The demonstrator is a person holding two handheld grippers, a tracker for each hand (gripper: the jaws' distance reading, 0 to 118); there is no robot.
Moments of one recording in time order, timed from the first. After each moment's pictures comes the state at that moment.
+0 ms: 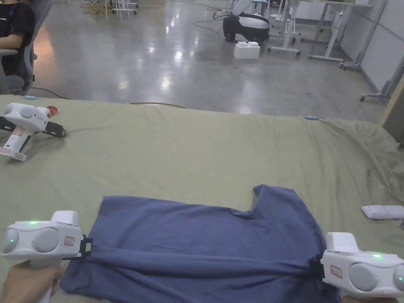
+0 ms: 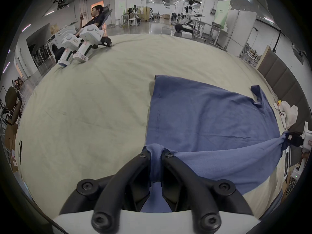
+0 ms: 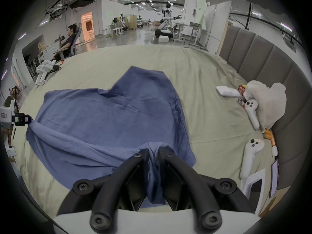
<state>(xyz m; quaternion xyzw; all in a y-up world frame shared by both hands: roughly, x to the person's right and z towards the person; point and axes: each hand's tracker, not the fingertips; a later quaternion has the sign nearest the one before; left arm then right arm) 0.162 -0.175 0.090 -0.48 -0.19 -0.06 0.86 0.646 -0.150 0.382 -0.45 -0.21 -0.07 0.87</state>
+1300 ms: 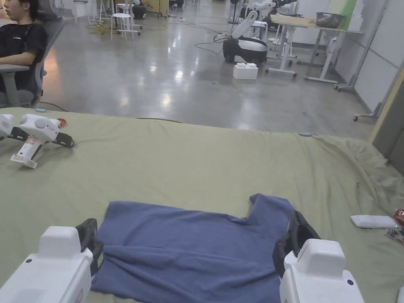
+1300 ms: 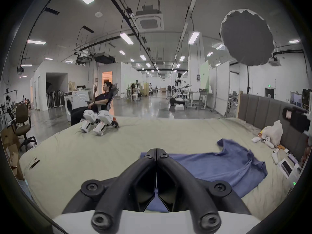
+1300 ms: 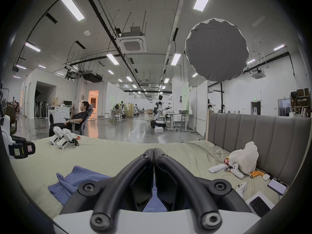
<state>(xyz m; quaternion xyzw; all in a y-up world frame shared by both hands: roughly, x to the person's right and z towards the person) 0.142 -0.075 0.295 -0.13 -0.19 -0.02 0.97 0.454 -0.048 0.466 -0.01 -0.25 0.03 0.97</state>
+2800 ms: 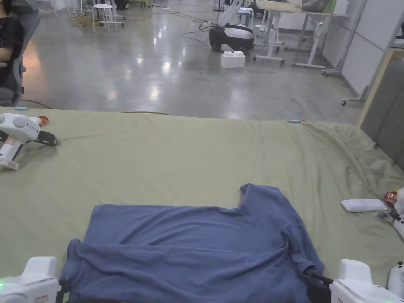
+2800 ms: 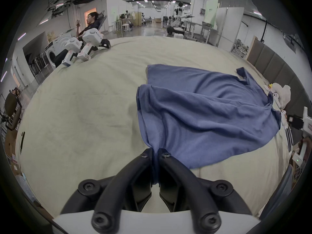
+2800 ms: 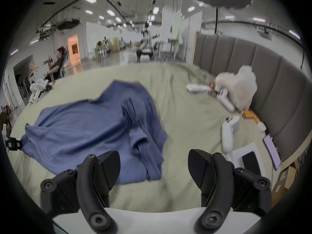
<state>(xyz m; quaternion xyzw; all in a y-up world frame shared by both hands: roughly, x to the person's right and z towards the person) 0.106 -0.179 0.206 -0.44 -0.22 -0.08 0.86 0.622 -0.165 0.482 -0.37 -0.29 -0.10 0.88</state>
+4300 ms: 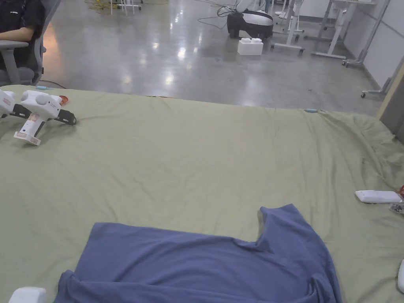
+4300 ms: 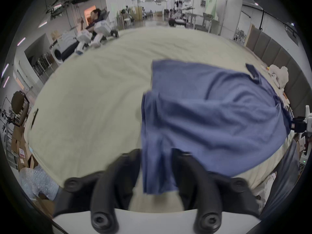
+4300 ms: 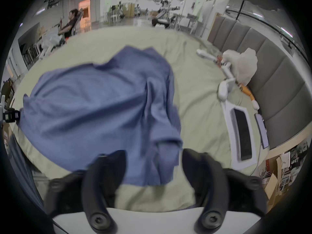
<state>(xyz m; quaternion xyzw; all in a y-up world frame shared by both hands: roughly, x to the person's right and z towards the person) 0.058 -0.171 0.309 -0.44 -0.20 -0.11 0.87 0.532 -0.147 0.578 -0.45 -0.21 -0.03 0.87</state>
